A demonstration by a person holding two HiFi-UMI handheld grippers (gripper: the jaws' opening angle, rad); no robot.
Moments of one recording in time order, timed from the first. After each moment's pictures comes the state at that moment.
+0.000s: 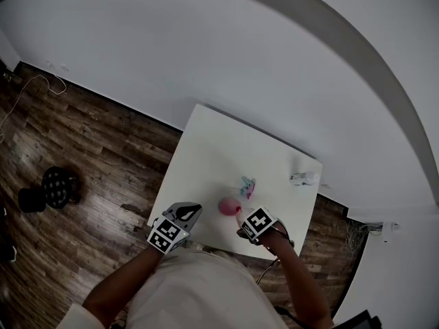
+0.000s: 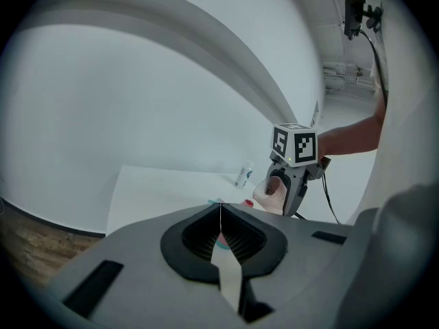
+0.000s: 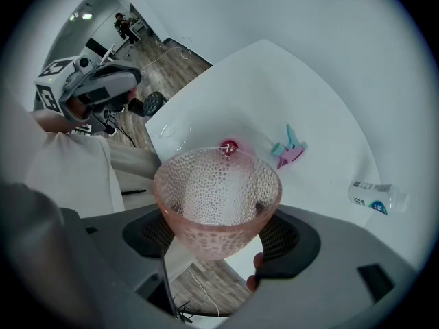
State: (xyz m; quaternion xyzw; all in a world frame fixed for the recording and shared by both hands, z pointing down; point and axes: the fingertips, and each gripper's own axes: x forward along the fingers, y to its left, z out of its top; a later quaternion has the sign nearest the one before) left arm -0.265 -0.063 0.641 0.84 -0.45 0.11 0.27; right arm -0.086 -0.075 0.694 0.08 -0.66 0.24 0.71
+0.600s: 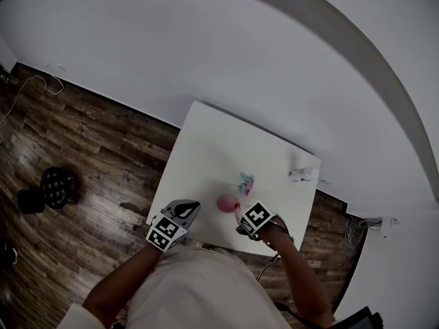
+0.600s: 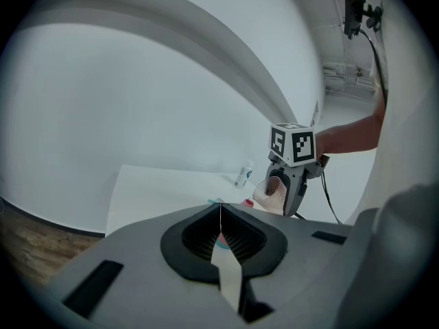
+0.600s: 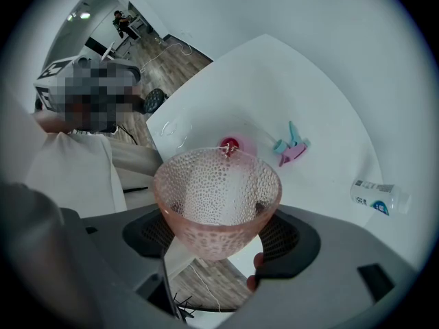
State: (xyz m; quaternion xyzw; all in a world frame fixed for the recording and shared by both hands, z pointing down) left arm -0.267 -0.064 0.642 0.84 -0.45 0.10 0.27; right arm -0.087 -0.074 0.694 0.07 -0.65 0.24 0.72
